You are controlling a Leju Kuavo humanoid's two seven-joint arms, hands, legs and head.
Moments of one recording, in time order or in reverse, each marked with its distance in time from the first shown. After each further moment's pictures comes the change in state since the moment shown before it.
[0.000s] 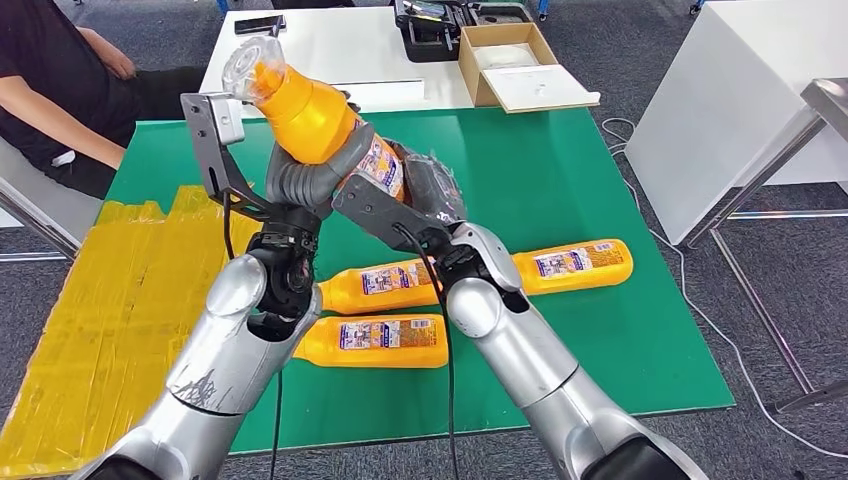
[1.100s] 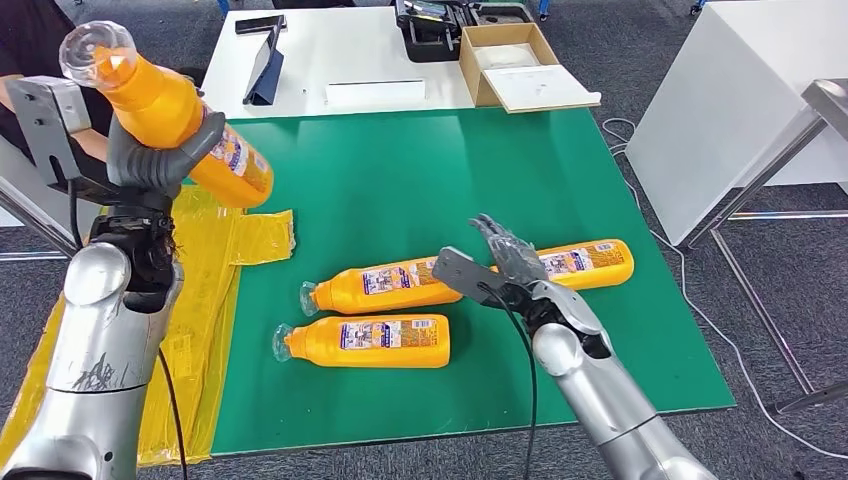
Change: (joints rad) left arm 0.033 0.254 0.343 -0.074 -0.367 -0.184 0.046; right arm 0.226 -0.273 -0.144 -0.061 0.072 0.160 0.025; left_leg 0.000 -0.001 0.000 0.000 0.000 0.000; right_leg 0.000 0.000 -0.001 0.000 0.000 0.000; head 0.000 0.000
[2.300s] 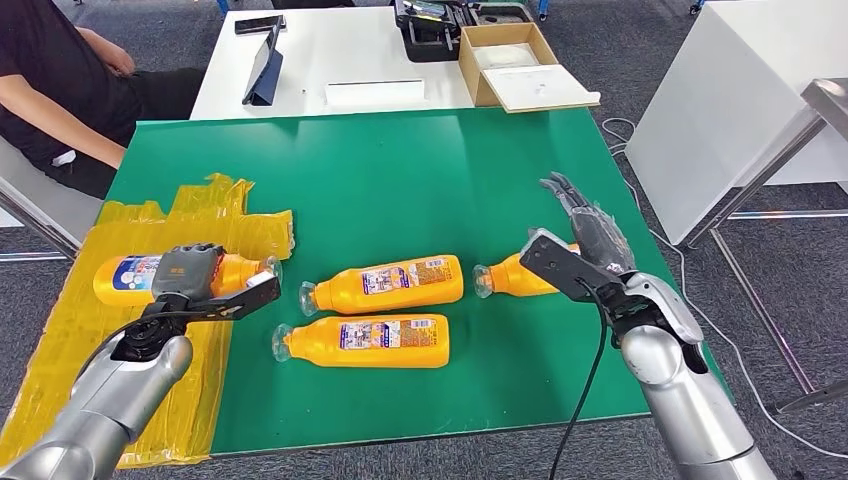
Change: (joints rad) left arm 0.069 0.169 -0.186 0.671 -1.275 0.006 0.027; right arm 0.091 -0.186 -0.166 -0.301 -0.128 0.010 -0.135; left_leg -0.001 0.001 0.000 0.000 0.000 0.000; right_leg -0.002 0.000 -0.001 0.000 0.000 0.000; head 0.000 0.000
